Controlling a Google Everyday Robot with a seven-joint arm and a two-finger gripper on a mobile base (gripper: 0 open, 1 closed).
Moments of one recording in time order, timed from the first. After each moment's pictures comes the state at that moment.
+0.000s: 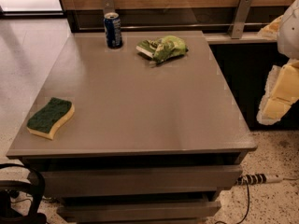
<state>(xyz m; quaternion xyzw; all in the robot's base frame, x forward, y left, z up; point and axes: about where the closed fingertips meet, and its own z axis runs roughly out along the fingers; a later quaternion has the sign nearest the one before) 0.438 -0.213 0.988 -0.60 0.78 -0.05 0.18</state>
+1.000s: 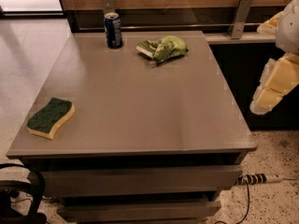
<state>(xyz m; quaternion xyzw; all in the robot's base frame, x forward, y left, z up) 0.462 -0.219 0.987 -0.58 0.78 -0.04 0.21</state>
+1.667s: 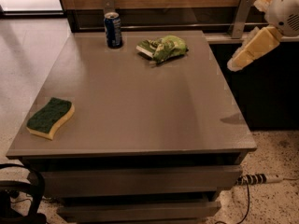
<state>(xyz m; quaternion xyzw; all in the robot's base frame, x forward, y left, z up) 0.575 -0.227 0.997 -0.51 0.78 0.01 0.37</state>
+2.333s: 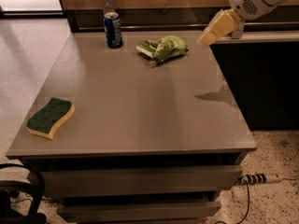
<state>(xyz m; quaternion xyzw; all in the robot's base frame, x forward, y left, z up) 0.658 -0.182 1.007 -0.48 0.77 -0.01 0.42</state>
